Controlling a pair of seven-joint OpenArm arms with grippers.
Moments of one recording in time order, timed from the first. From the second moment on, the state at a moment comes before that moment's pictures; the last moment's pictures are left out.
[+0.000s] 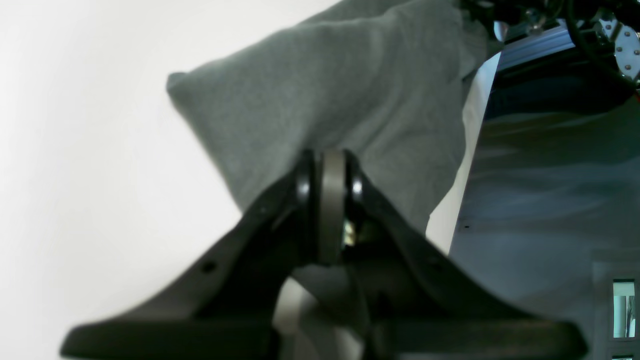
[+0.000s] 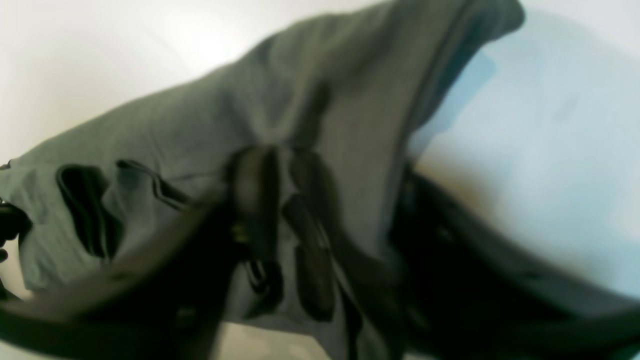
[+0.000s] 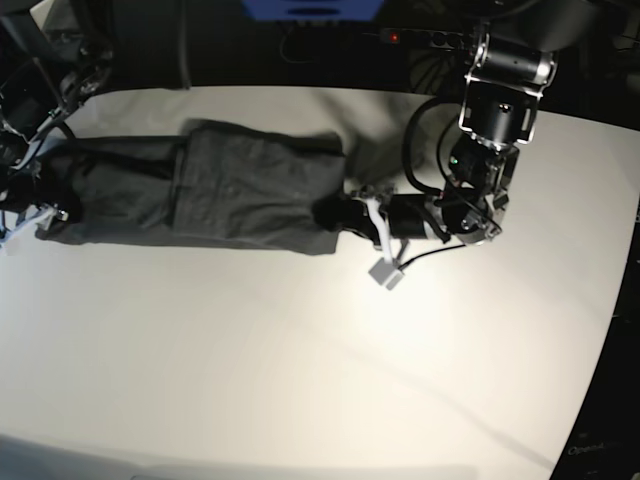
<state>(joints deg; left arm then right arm) -14.6 -7.8 9.2 50.1 -50.3 -44.5 53.5 14.4 19.0 56.0 59.8 23.3 40.6 -79.9</state>
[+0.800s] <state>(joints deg) -14.9 -7.7 9.2 50.0 -50.3 -44.2 53.9 14.1 17.3 47.2 72.6 22.2 40.4 -81.6</state>
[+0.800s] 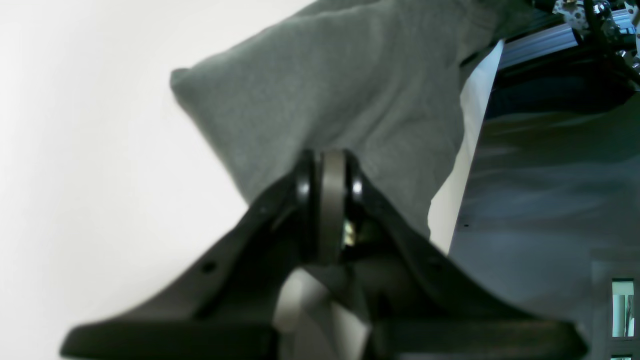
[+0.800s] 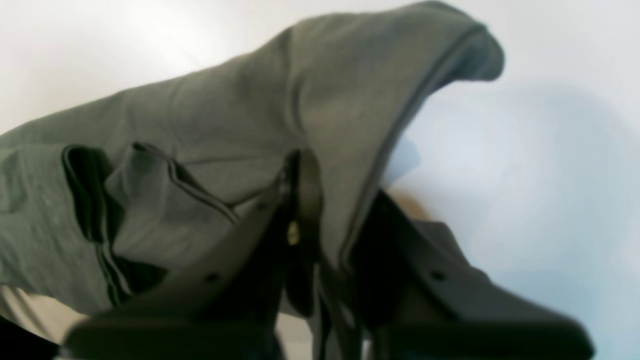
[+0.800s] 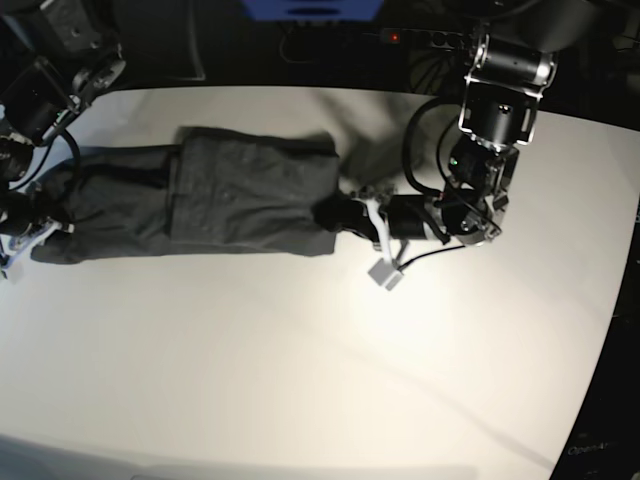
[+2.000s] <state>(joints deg) -14.9 -7.6 9.2 50.0 -50.1 -44.1 53.9 7.8 8.1 22.0 92.9 21.8 40.4 -81.8</state>
